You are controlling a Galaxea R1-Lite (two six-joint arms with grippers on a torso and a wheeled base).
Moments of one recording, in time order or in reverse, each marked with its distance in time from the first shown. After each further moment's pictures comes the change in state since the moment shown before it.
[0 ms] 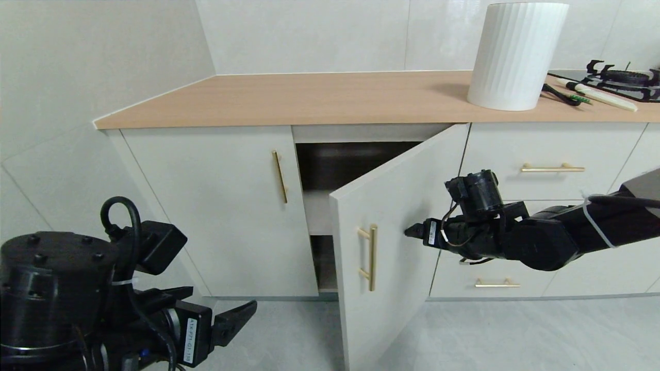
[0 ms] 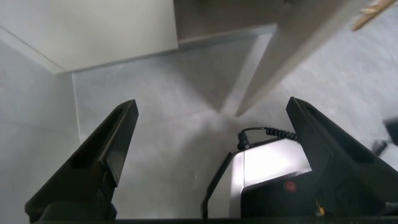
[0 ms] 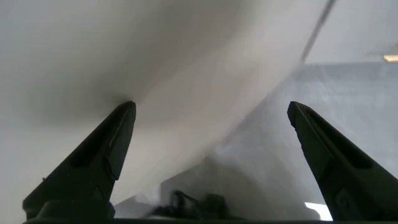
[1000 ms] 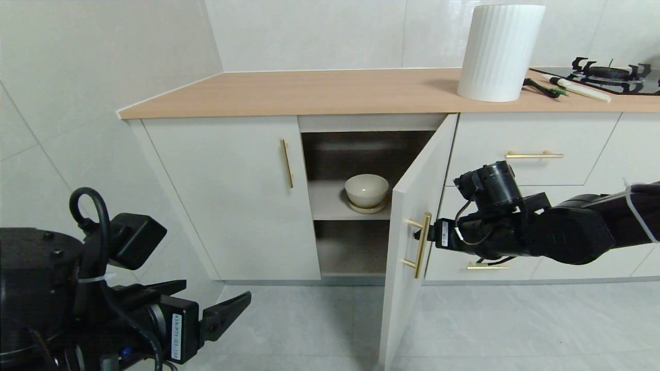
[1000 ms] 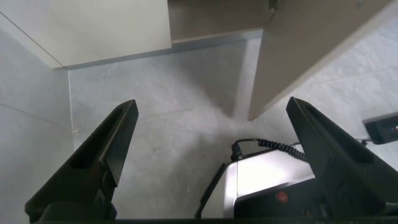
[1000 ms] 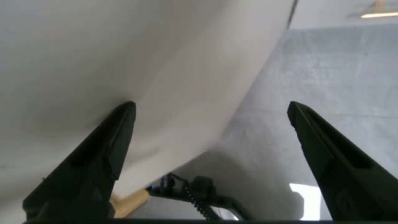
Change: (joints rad) left arm 0.000 -0.055 -0.003 -0.009 -0.001 -0.012; right arm -0.004 -0.090 0.009 0.147 0.008 -0.054
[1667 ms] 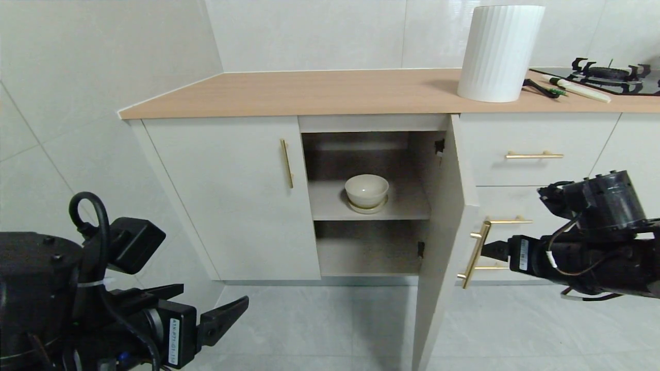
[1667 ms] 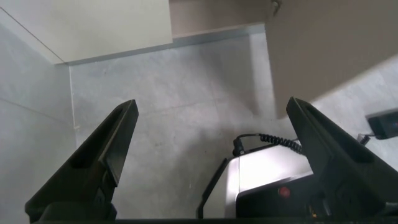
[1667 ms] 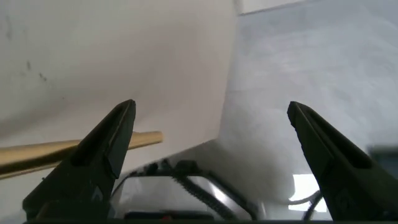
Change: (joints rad) left arm 0.000 -0.007 0.007 0.017 0.001 0.000; right arm -0.106 -0.349 0.340 0.006 -0.019 0.017
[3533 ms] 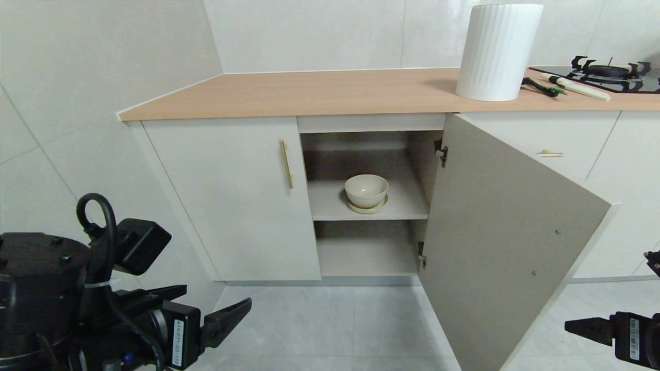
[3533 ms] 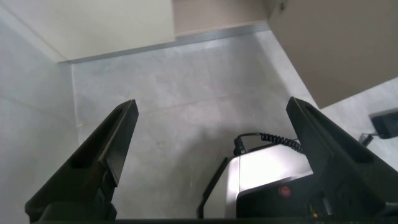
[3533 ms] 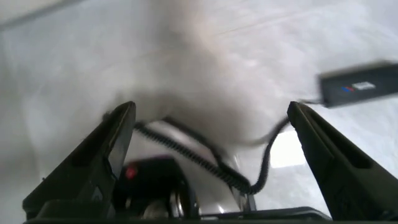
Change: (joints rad) left arm -0.001 0.008 -0.002 0.003 -0.001 0.000; right arm -0.104 -0.399 0.277 0.293 -0.070 0.033
